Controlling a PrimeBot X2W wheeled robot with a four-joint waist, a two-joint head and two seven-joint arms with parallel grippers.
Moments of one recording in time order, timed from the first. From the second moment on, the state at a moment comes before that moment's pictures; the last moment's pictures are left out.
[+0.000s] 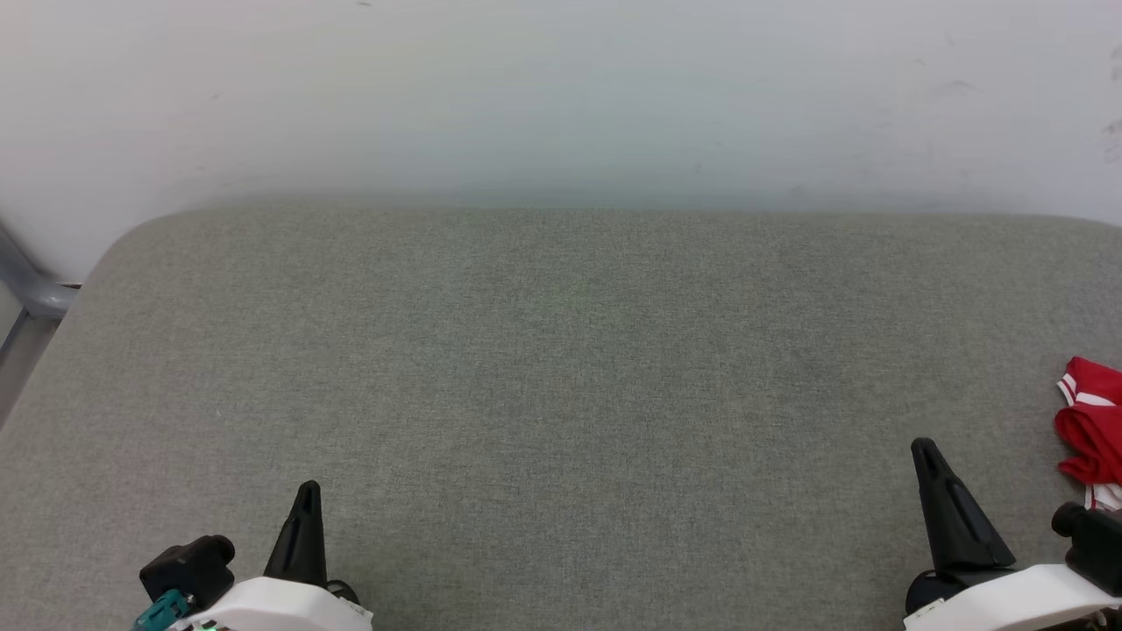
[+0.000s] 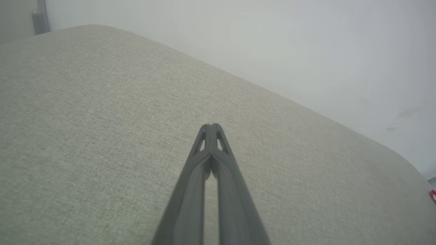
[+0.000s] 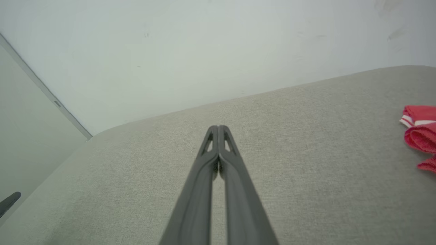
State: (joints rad) left arm 0.02 0.05 0.05 0.24 -0.45 -0.08 -0.17; right arm 0.13 -0.06 -0.04 -0.11 0.42 0.13 0.01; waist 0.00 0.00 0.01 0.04
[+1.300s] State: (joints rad) left arm -0.04 0.05 0.08 0.24 -1.00 -0.11 -0.04; right arm 0.02 -0.08 -0.04 0.06 1.02 0.13 0.03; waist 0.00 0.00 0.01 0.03
